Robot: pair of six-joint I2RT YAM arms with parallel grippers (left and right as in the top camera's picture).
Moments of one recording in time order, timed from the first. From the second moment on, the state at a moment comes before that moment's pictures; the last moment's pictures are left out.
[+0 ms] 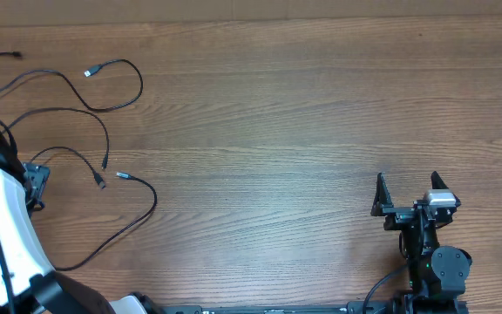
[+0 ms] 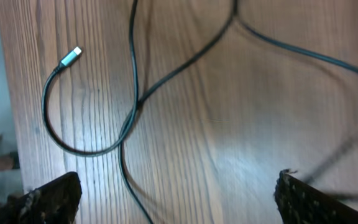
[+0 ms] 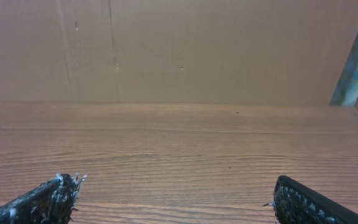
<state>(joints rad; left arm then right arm) 0.63 1.49 1.26 -1.10 -0.36 -0.79 -0.03 0.01 0.02 -0.04 -0.04 -0.01</state>
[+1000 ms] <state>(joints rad) 0.94 1.84 1.13 -0.72 -0.24 -0.52 -0.03 0.01 0.02 -0.03 -0.04 -0.01</state>
